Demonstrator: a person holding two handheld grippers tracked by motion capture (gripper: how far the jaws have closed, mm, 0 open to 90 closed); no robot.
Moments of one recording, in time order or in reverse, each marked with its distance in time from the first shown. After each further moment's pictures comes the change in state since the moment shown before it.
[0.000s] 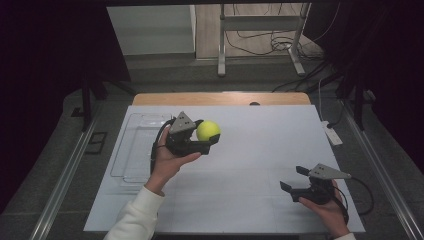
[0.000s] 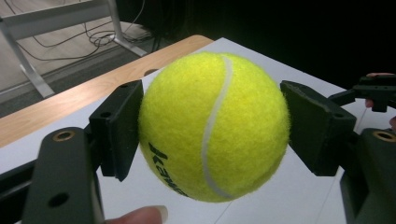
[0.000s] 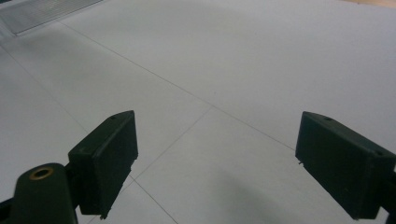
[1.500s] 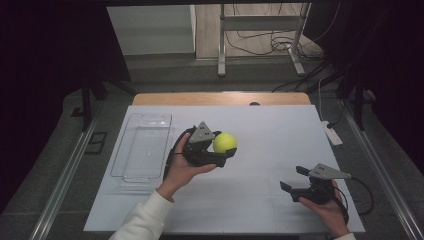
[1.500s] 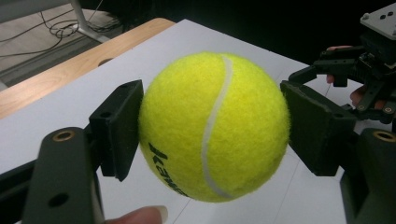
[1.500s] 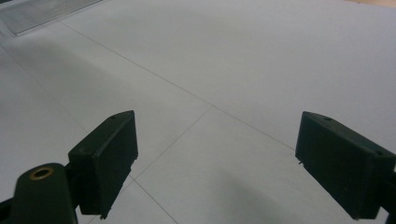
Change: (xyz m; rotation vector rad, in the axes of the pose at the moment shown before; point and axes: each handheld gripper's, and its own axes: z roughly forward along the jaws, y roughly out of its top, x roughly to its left) left arm -0.036 -0.004 0.024 0.063 -0.109 0.056; right arm 0.000 0.000 0.000 0.000 0.000 0.001
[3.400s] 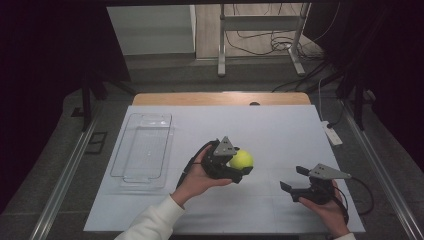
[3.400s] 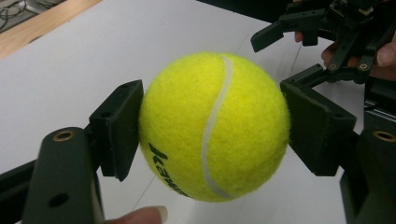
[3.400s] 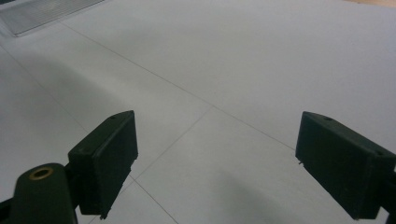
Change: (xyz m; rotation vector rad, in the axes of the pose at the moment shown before) left arm -0.035 -0.011 0.040 0.114 -0.115 0.073; right arm 0.000 0.000 0.000 -0.001 0.001 0.000
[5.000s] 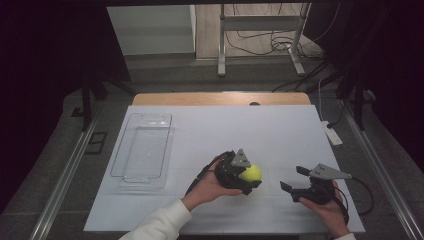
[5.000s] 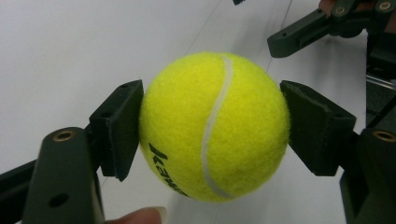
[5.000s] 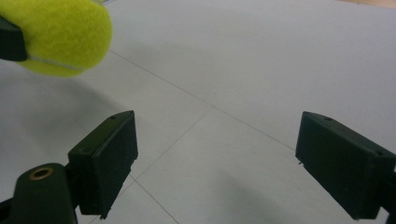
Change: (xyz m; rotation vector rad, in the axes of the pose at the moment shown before) left arm -0.019 -0.012 0.041 0.118 -0.065 0.042; right arm 0.000 0.000 -0.001 -0.005 0.001 0.003
